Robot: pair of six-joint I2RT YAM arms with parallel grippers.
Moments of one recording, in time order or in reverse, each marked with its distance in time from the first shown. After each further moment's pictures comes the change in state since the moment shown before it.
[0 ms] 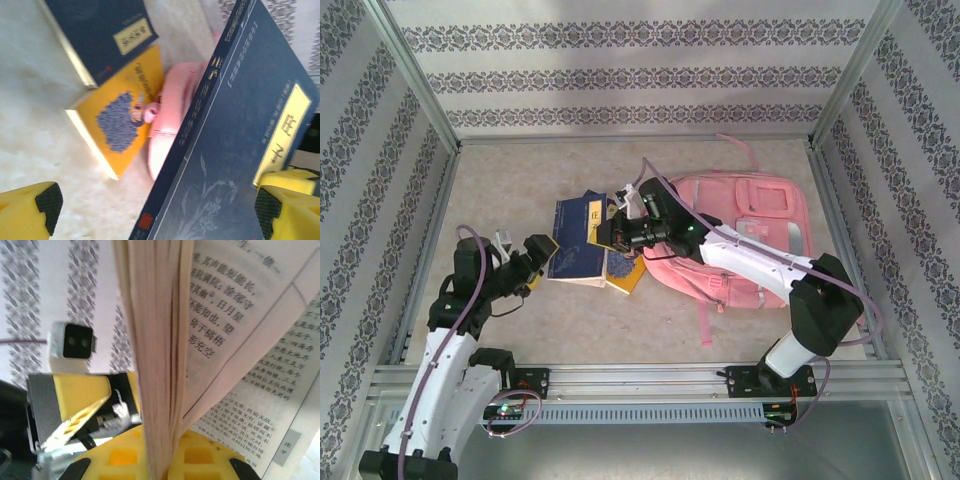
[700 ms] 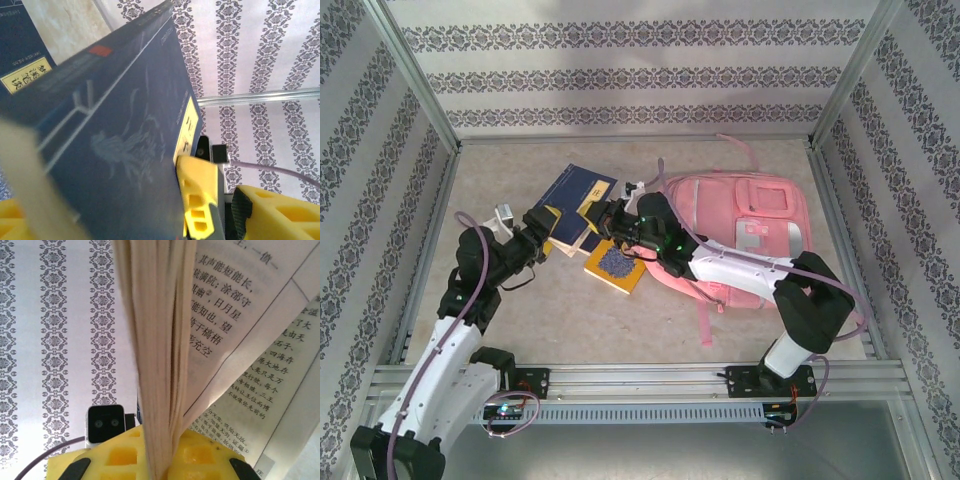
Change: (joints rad) left arm -0.108 0.089 -0.006 0.459 -0.121 -0.220; right arm 0.087 0.051 -0.105 0.506 0.379 0.445
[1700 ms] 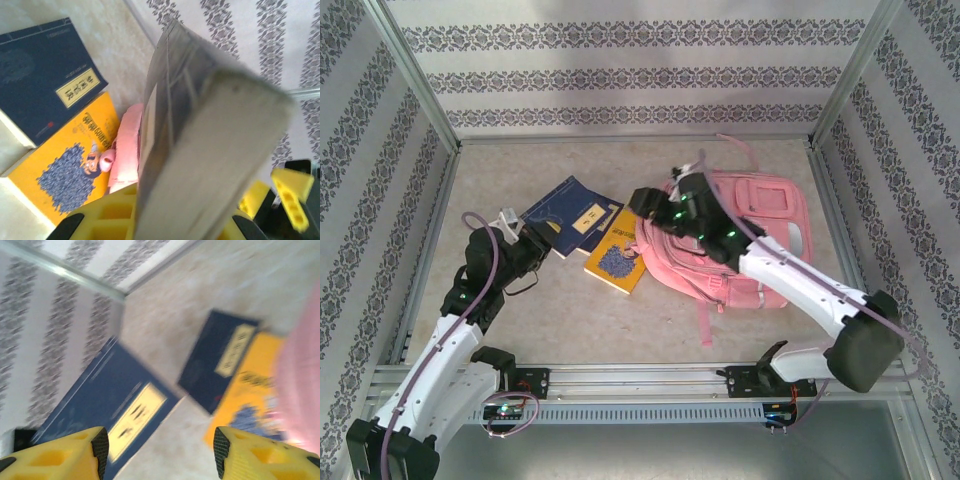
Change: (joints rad) left arm -0.045 0.002 0.001 -0.143 -0.106 0.175; right arm -0.279 -0.306 0.089 -0.774 0.082 -0.589
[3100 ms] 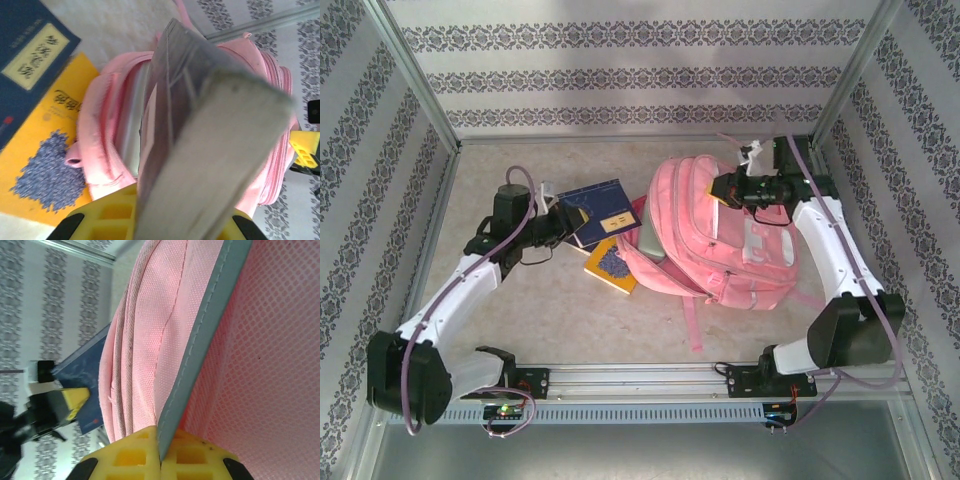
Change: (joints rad) left arm -0.006 0.460 0.275 -0.002 0.279 0.229; right arm -0.545 0.082 0.180 -0.429 -0.703 -0.388
